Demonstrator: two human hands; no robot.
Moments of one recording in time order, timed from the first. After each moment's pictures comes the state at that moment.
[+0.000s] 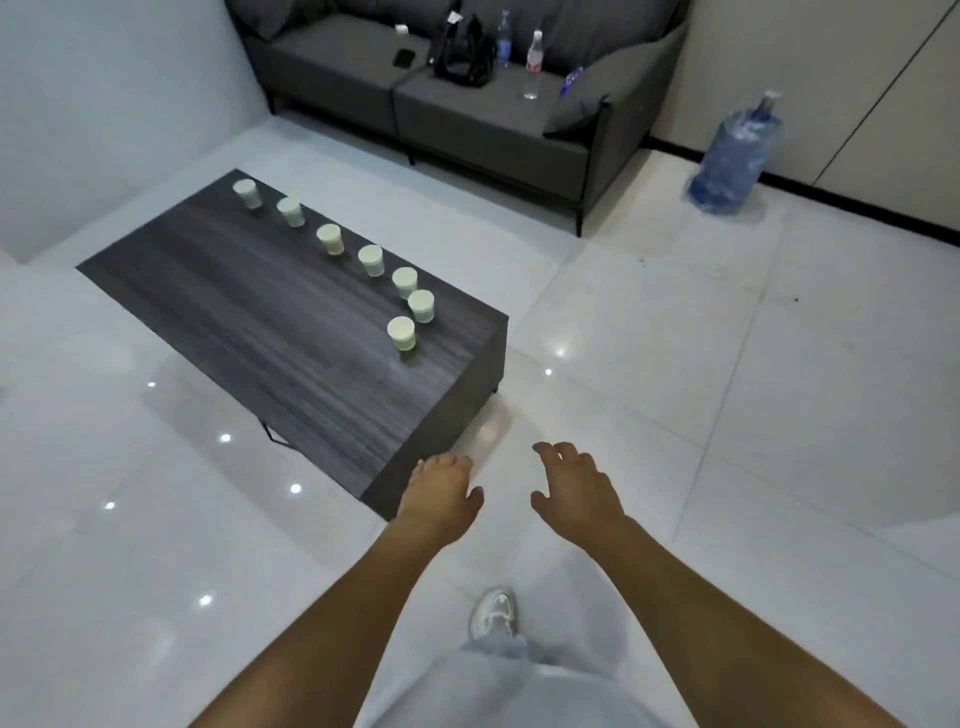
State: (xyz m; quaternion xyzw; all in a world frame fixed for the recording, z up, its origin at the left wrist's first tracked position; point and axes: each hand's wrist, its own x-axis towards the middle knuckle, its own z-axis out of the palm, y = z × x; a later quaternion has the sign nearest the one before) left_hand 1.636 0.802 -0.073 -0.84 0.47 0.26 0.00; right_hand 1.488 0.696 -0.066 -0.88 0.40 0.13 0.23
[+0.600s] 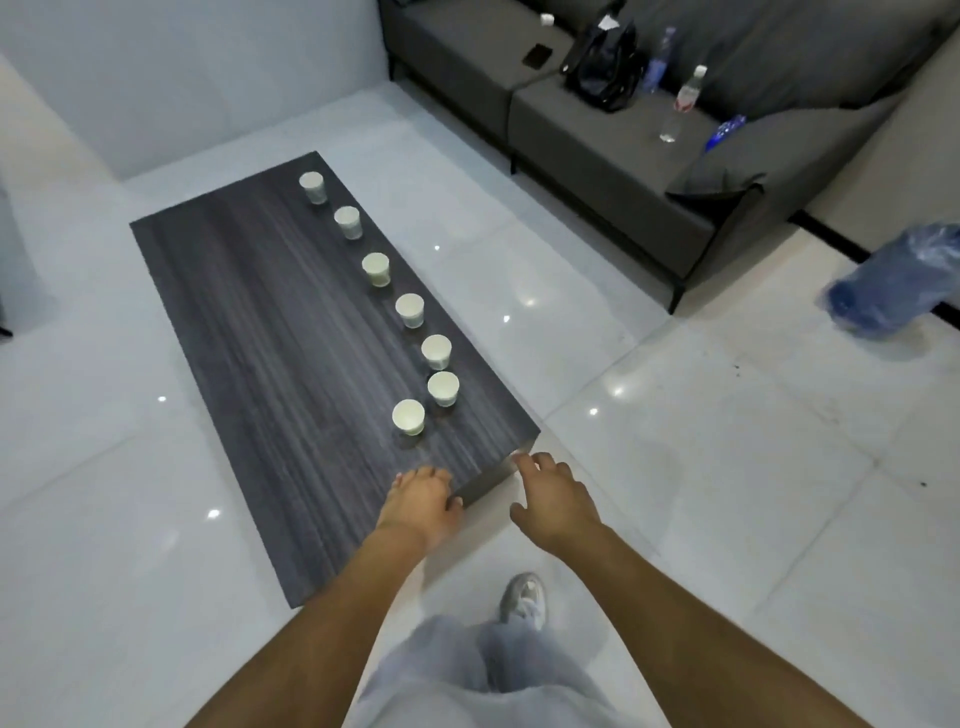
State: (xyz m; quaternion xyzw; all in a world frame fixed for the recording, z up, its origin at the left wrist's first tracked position) left_hand 1.805 0.559 -0.092 -0.90 0.28 0.33 -0.04; right_hand 1.706 0.413 -0.093 -0.92 0.25 0.20 0.22
